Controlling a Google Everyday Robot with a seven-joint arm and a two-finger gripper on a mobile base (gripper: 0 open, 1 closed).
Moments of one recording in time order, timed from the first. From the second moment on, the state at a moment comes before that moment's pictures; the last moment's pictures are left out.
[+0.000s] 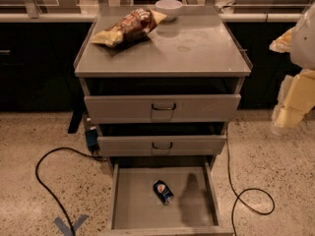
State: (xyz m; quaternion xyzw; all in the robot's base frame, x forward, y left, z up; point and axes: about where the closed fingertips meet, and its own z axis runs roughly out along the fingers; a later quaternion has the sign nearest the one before) arm 0.438 -0.216 0.977 -0.60 0.78 -0.04 0.16
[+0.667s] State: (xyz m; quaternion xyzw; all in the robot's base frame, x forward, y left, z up) arm 0.433 -0.200 0.951 -0.61 0.77 -0.04 0.18
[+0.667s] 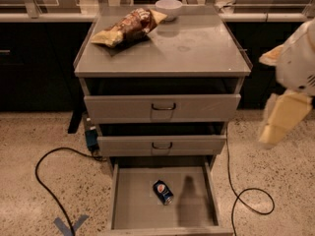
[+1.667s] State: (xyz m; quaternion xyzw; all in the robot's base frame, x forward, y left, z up) arm 0.454 -0.190 0.753 -0.57 0.79 0.03 0.21
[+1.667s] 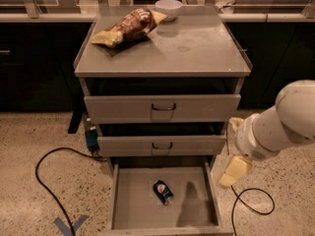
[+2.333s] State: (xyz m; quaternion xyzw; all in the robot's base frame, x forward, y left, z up) arm 0.465 -0.165 0.702 -0.55 0.80 0.08 0.23
